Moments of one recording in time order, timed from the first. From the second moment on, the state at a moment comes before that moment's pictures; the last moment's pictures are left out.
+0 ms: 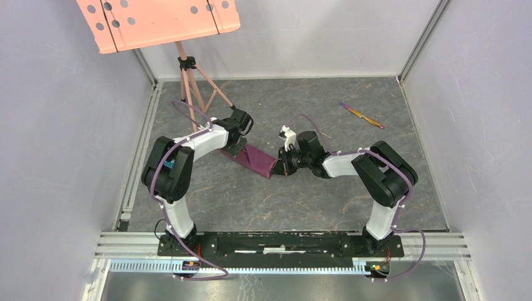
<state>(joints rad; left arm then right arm) -0.47 1.81 1.18 -0.60 -0.39 -1.39 0.63 1.82 0.78 0.40 -0.56 0.36</state>
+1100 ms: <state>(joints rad) -0.47 1.89 1.26 -0.62 -0.39 -1.38 0.64 1.83 0.78 0.40 -0.57 0.36</state>
